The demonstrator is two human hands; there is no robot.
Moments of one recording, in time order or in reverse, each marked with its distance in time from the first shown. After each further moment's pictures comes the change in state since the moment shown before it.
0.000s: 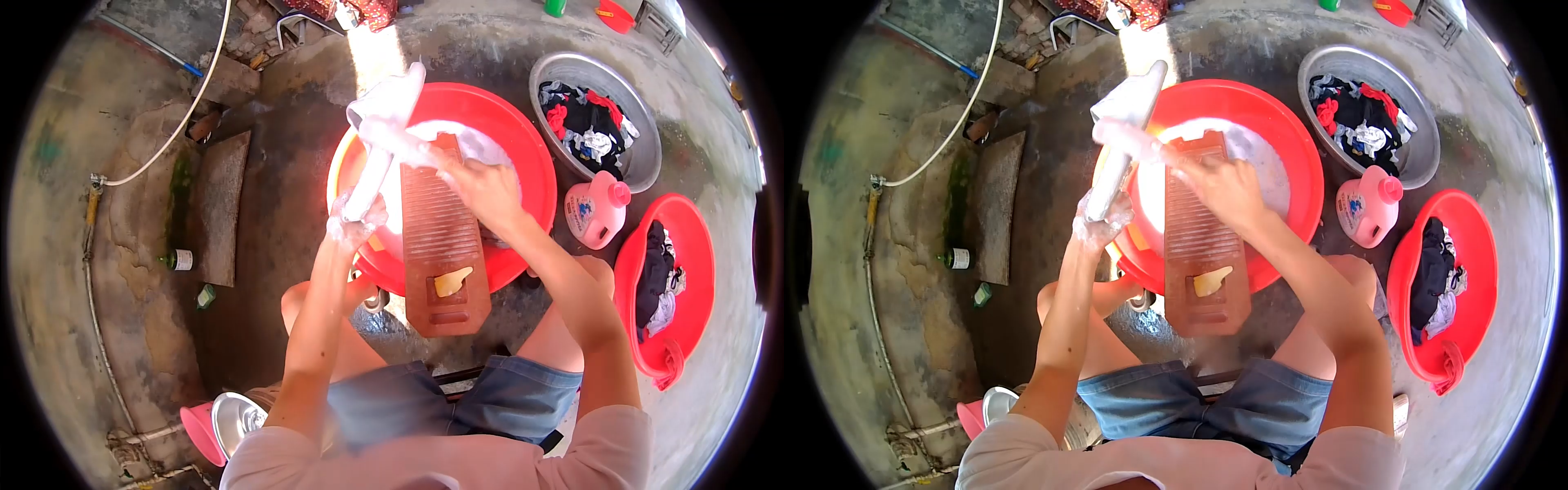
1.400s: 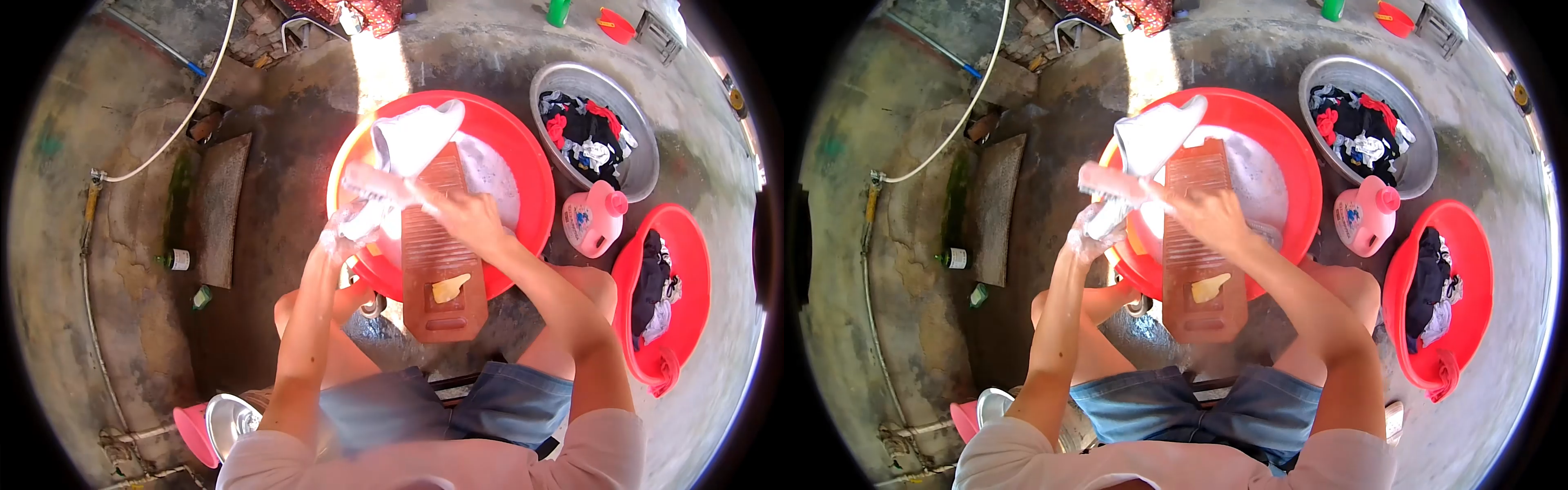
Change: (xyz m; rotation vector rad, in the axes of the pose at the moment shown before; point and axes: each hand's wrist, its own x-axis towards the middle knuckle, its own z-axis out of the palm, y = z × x) left_hand -0.018 -0.004 0.026 0.573 0.296 0.096; right_hand -0.017 -0.020 0.015 0.083 -0.105 -0.037
